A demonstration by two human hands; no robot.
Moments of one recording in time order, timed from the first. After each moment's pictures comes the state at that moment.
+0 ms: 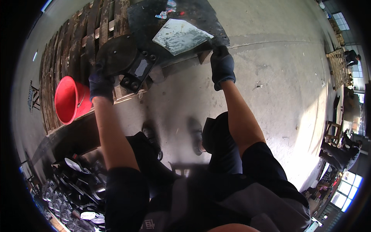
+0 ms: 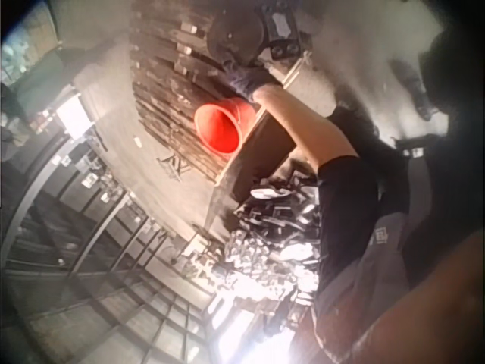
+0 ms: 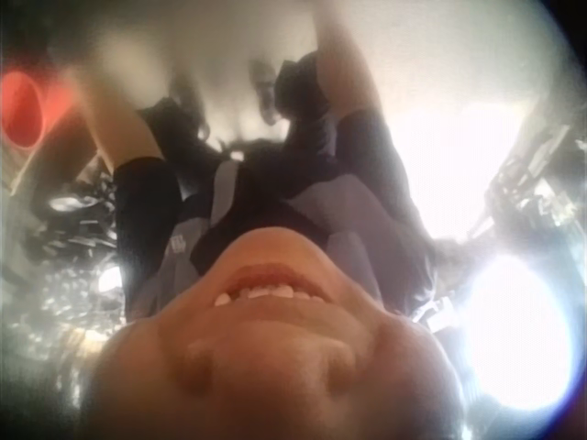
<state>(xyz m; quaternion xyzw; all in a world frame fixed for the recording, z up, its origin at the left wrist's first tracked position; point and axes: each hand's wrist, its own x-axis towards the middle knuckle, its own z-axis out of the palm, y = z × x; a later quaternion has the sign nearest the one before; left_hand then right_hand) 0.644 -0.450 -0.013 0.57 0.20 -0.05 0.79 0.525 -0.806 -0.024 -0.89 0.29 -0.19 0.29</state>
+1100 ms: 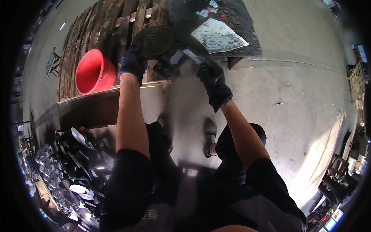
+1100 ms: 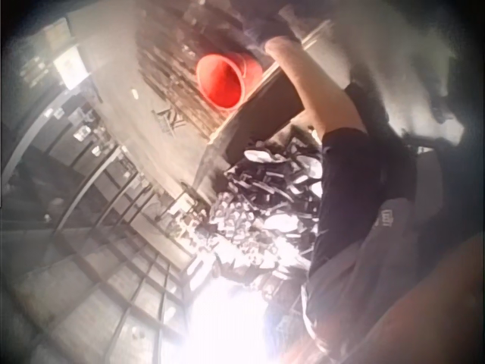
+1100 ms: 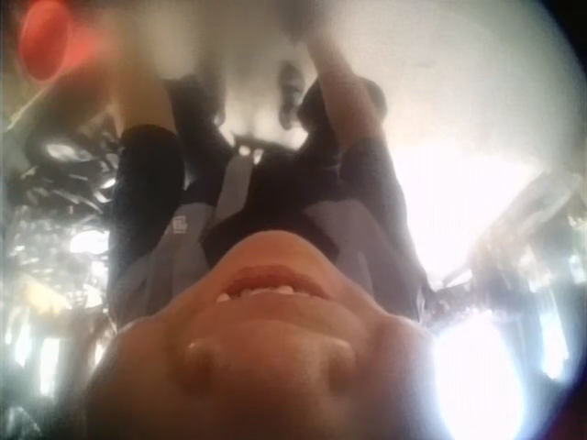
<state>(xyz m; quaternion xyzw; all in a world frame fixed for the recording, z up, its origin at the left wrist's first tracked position) 0.664 -0.403 -0.093 0.76 -0.05 0.03 0.65 0.514 -0.690 -0.042 -0.68 0.02 -0.08 0.73</state>
